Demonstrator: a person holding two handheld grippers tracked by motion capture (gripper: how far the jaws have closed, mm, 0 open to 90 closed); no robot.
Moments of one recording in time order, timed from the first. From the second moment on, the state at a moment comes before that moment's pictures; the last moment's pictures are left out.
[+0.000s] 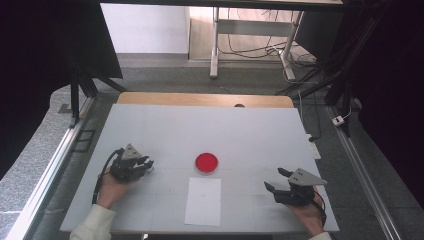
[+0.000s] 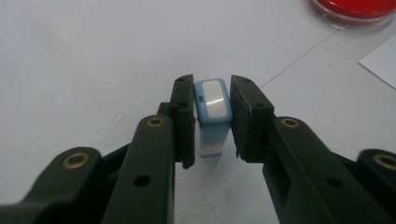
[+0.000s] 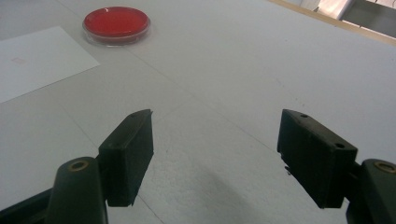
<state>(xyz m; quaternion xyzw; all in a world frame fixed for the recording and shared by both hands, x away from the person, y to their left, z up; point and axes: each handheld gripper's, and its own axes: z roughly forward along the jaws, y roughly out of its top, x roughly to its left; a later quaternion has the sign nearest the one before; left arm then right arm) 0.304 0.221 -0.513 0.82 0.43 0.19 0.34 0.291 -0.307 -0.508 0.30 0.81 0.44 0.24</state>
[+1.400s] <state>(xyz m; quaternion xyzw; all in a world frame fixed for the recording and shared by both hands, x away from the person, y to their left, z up) 0.290 0.216 -0.491 0.79 0.41 0.18 0.41 0.290 -0.308 -0.507 0.30 0.81 0.45 0.25</state>
